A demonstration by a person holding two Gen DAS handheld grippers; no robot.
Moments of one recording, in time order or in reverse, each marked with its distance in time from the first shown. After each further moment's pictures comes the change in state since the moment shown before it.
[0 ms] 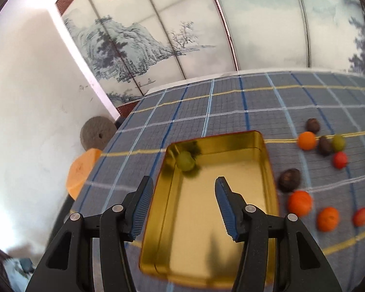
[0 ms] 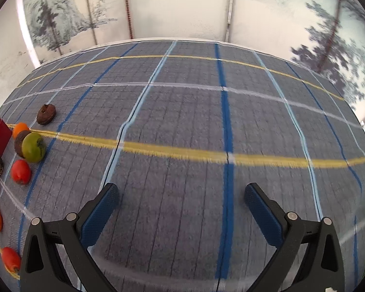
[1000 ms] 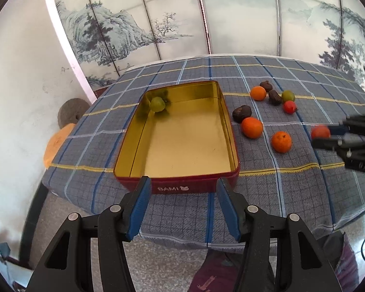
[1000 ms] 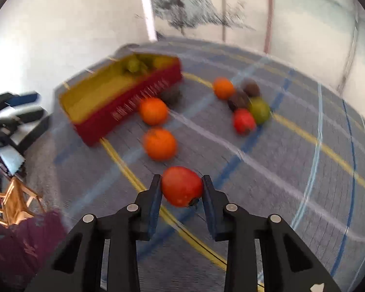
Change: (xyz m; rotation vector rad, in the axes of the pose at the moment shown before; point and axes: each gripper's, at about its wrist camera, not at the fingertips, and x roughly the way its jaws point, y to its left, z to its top) left arm -0.067 0.005 -0.110 -0.037 0.065 -0.201; right arm -0.110 0.174 -0.071 -0.476 -0.043 0.463
